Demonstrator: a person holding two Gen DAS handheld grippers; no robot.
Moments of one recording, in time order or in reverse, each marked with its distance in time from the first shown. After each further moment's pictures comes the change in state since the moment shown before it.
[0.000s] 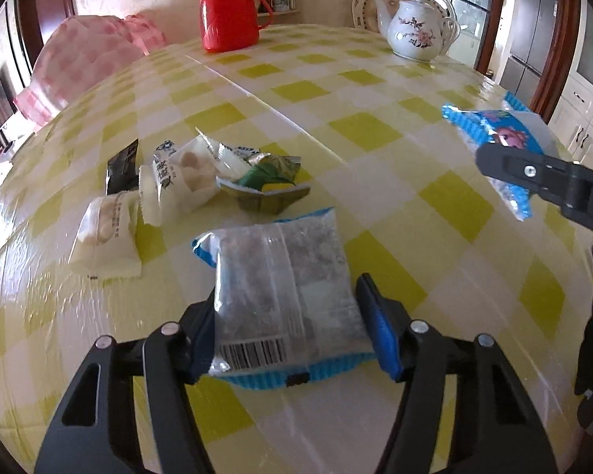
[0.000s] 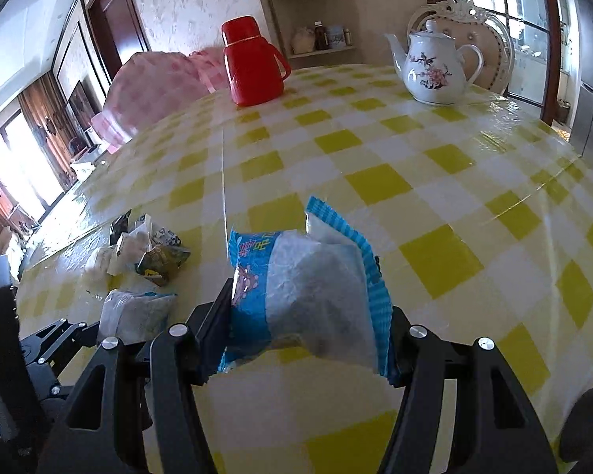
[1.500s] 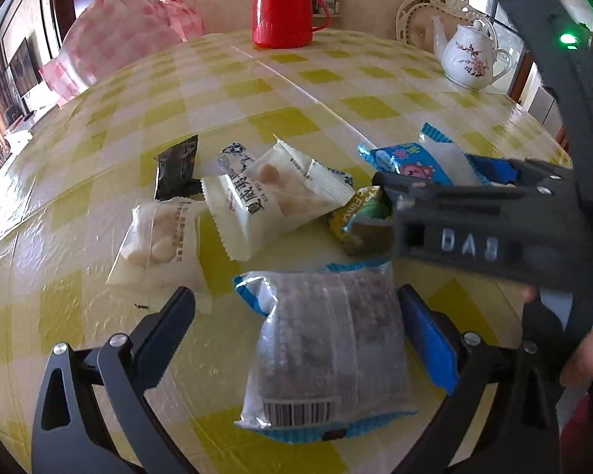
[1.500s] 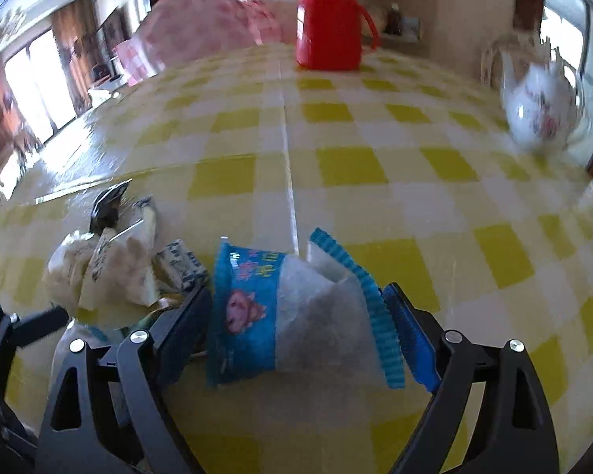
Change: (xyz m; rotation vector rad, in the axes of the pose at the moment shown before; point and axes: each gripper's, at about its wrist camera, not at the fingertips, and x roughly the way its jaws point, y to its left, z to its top) left arm 0.018 0.056 0.022 -0.116 -0.015 0.048; right arm 0.117 0.082 0.046 -0.225 0.130 0.000
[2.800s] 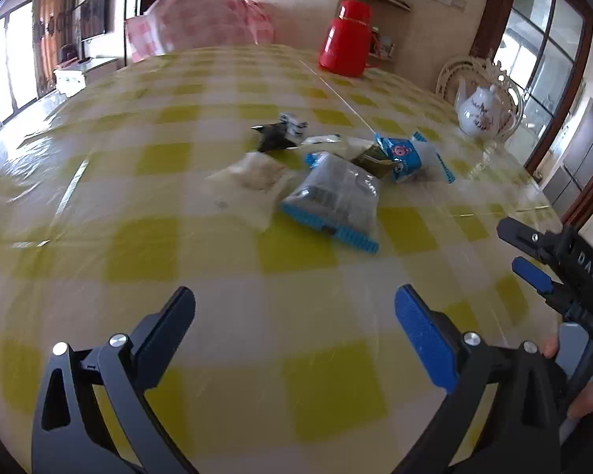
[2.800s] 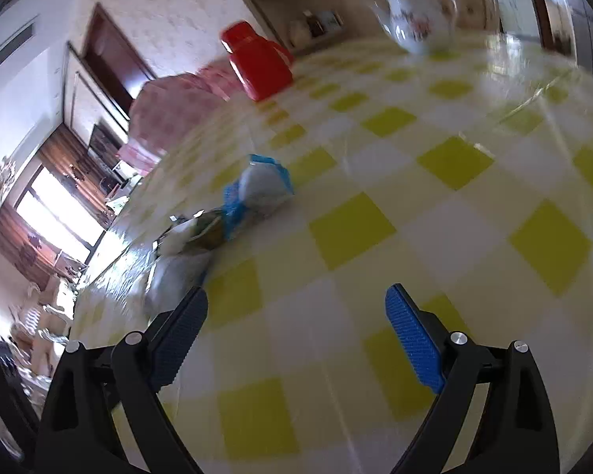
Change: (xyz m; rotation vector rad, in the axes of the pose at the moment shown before) left arm -0.108 0.006 -0.106 -0.272 -0.092 0.031; right arm -0.120 -0.067 -0.140 0.425 -0.123 0.209
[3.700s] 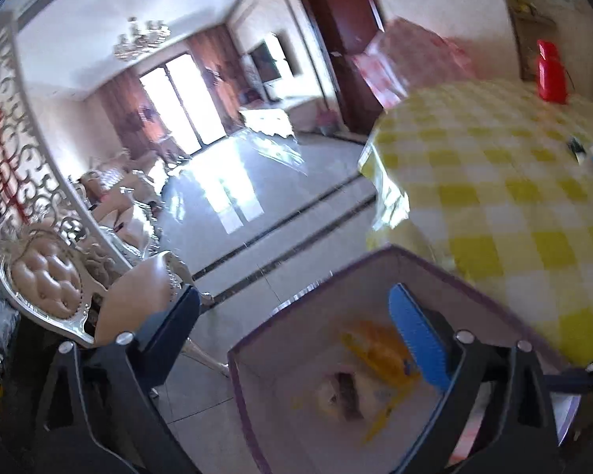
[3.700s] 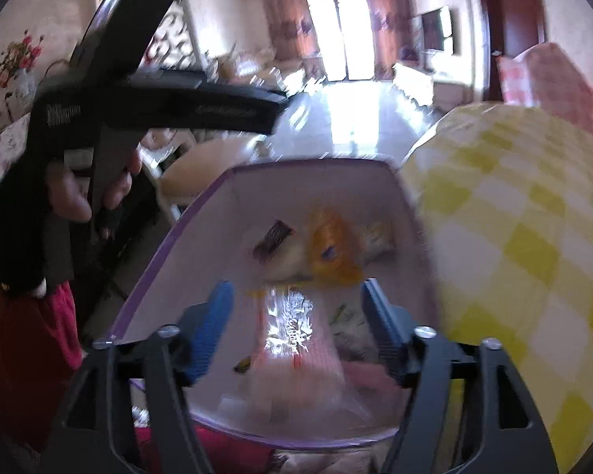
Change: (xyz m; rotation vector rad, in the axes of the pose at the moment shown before) left arm -0.288 0.305 -0.129 -0.056 -0.181 0.757; right arm -0.085 0.363 -0.352 -1.035 0.285 0.672
